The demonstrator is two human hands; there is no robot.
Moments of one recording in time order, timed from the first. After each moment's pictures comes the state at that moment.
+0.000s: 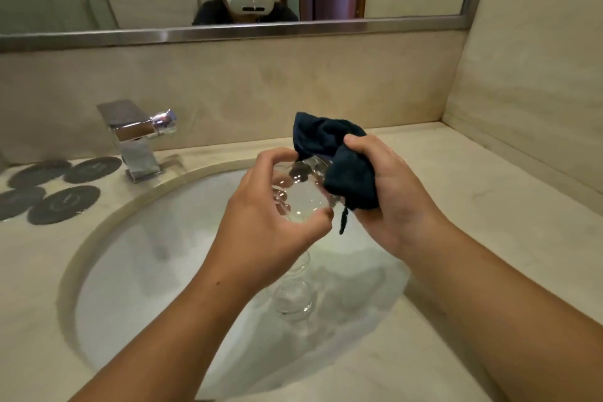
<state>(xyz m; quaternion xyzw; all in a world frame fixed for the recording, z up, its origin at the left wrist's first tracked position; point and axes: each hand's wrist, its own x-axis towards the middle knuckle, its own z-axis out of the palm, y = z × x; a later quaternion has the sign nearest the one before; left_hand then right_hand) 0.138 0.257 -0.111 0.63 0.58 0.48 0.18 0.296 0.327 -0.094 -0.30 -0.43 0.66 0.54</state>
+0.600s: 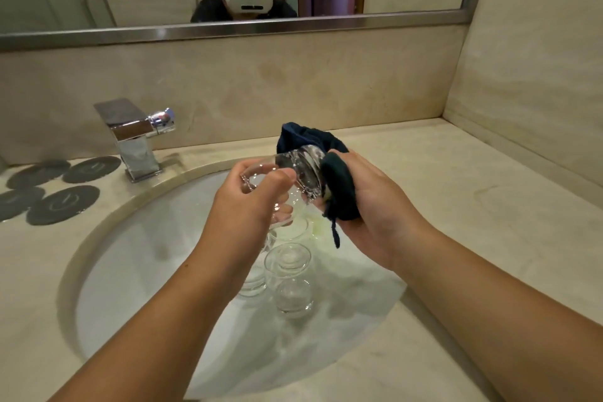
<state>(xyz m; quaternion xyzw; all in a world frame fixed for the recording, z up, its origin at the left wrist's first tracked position) 0.124 0.268 -0.110 0.43 0.54 0.60 0.41 0.282 0.320 -0.108 -0.31 -0.43 0.69 0.49</state>
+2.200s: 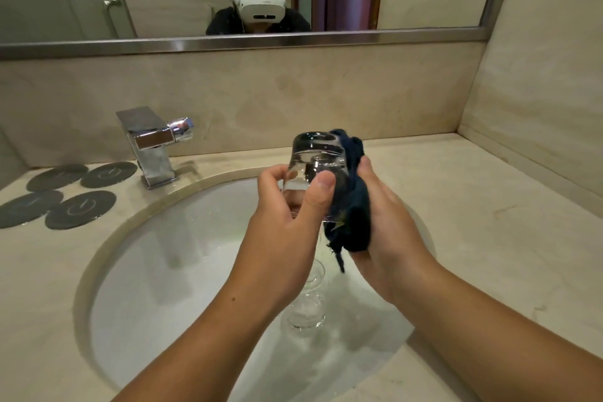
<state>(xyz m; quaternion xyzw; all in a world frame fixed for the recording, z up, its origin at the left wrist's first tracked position) 0.146 0.256 -0.105 0.54 0.56 0.55 0.30 0.266 0.308 -0.113 -0.32 -0.45 0.64 0.54</state>
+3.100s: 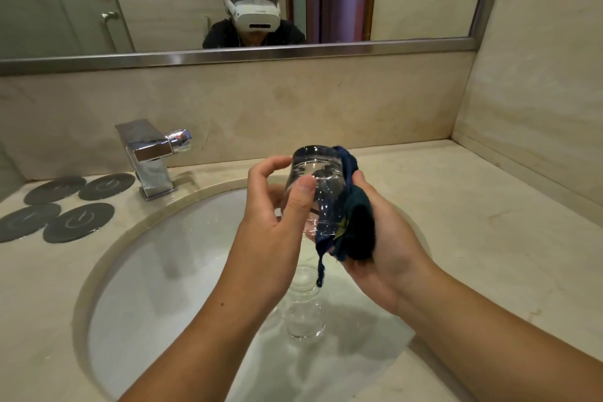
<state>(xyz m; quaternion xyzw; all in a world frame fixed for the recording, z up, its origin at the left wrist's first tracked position) 0.139 0.257 -0.098 0.54 0.53 0.58 0.29 0.273 0.304 -0.109 -0.30 -0.40 0.71 0.50</state>
